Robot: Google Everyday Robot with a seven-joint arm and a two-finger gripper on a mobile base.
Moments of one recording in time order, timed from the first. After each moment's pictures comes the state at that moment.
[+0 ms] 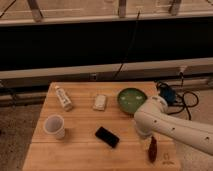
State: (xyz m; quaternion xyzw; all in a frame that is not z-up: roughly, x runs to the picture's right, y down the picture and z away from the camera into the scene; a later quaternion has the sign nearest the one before) arm 0.171 0.240 0.719 -0.30 -0.03 -0.12 0.95
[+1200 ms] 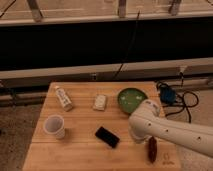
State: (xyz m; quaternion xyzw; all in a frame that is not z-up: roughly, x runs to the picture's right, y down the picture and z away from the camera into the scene) arm 0.149 0.266 0.727 -0.32 -0.04 -0.12 0.94
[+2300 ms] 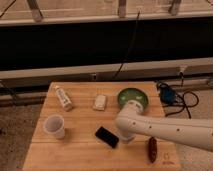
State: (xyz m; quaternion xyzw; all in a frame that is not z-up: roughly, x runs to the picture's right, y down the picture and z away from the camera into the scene) arm 0.084 0.280 0.749 -0.35 -0.07 -0.17 0.92
